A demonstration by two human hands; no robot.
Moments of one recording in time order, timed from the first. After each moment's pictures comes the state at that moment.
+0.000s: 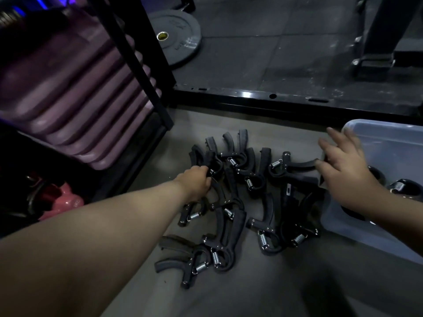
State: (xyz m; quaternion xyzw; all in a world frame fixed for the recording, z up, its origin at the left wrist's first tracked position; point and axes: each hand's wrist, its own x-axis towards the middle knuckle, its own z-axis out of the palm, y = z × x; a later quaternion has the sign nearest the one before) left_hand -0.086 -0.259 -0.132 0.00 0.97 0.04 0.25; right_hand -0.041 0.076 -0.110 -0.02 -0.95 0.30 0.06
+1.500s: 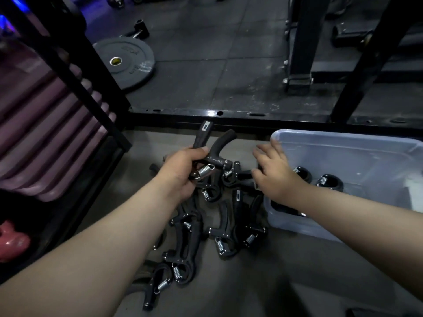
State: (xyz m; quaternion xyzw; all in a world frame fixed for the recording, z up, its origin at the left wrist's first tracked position) left_hand -0.072 -0.128 -0.036 -0.17 0.57 0.78 0.20; right_hand -0.037 0.084 -0.100 0.03 -0.96 0.28 0.01
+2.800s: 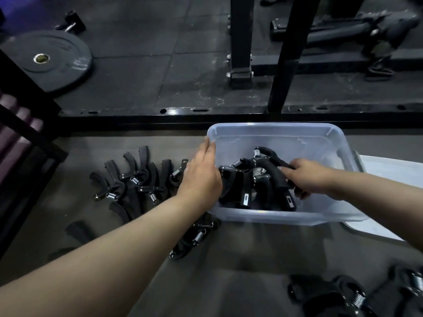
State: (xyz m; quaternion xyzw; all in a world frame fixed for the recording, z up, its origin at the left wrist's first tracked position) left_hand -0.028 0.010 -0.083 0.19 0.94 0.28 0.10; right_hand 0.038 0.247 -0.075 -0.26 -0.85 0.41 -0.22
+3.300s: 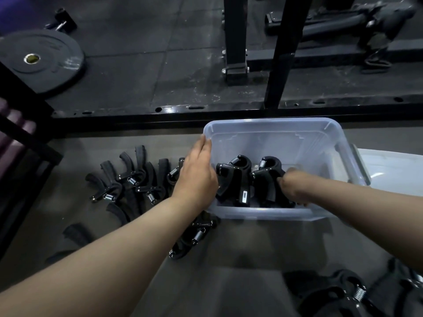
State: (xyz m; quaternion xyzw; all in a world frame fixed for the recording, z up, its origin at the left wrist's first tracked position) left_hand -0.027 0.007 -0.088 0.19 0.93 0.30 0.07; right_hand 0.036 0.229 -0.113 -0.31 -0.88 0.25 -0.27
